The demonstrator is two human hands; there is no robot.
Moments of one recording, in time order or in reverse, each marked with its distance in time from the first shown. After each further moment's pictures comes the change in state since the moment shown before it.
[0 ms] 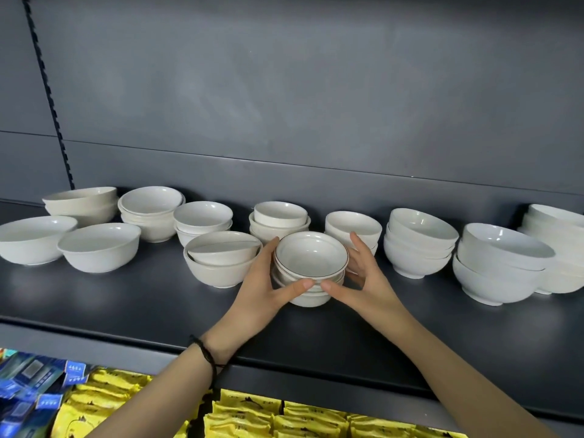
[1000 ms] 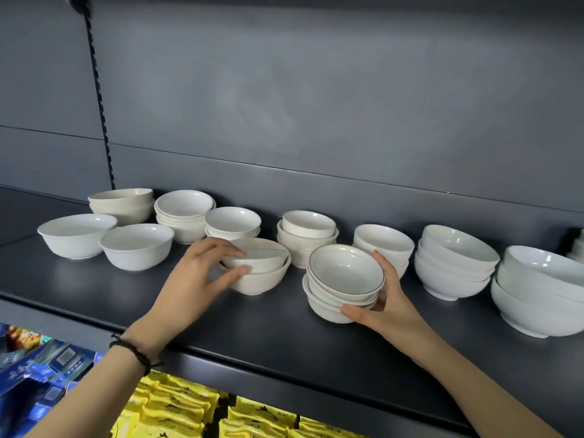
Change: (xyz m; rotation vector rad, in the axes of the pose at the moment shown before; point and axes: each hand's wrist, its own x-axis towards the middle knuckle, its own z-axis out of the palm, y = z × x) left_hand -0.011 -0.010 -0.129 0.728 0.151 0.196; right_hand 0.005 -0.001 0.005 0.000 -0.105 0.065
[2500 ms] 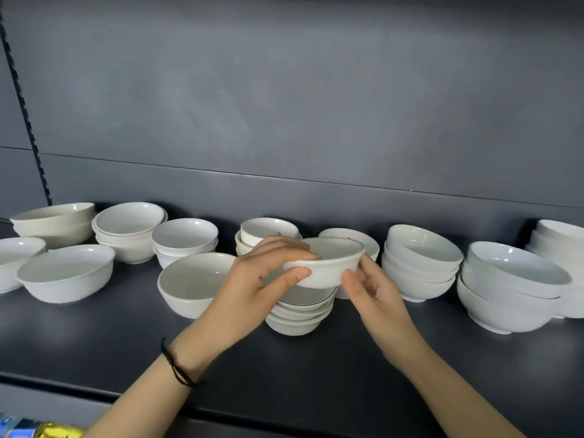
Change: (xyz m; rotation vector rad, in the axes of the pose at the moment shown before) left_hand 0.049 0.110 0.065 -0.566 -0.051 0.236; right_hand 0.005 -0.022 -0.016 0.194 0.149 -0.220
